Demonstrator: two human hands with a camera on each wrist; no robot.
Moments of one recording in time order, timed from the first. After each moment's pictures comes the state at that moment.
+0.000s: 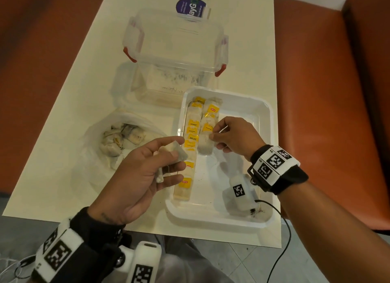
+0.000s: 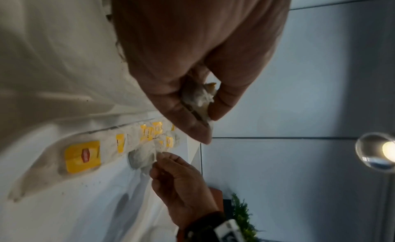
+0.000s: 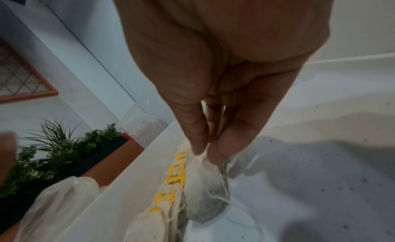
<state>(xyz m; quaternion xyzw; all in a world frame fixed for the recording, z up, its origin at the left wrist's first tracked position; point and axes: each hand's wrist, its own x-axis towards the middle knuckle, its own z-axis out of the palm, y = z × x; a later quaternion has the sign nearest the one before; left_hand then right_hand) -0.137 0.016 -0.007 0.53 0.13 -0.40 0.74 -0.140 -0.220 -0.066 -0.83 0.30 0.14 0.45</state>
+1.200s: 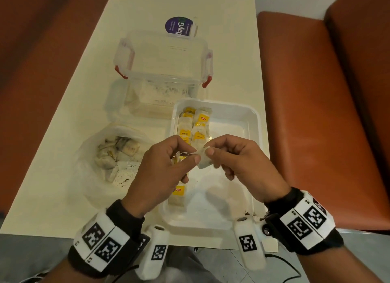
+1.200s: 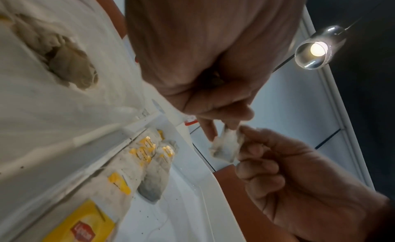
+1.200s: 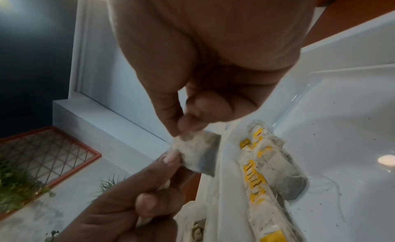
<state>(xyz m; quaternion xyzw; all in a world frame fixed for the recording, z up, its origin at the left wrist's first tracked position) -0.138 -0.021 -0.015 0.76 -0.12 -0.26 0.58 -0.206 -0.199 0.000 -0.71 0.21 0.06 0.67</state>
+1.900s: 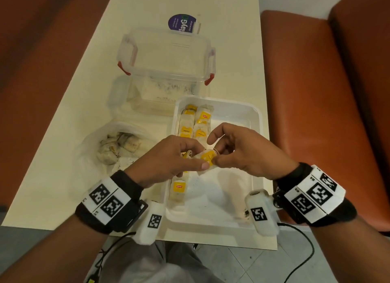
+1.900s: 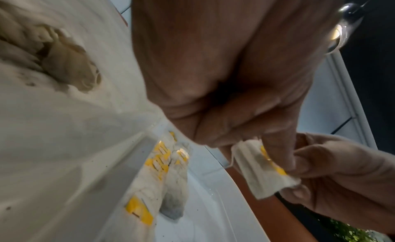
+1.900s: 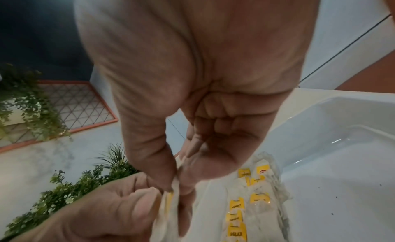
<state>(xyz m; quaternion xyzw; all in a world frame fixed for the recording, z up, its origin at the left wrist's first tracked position) -0.107 -0.028 -0.022 0.73 -0.23 -0.42 0.49 -0.183 -0.218 0.014 -0.83 0.14 0.20 0.51</state>
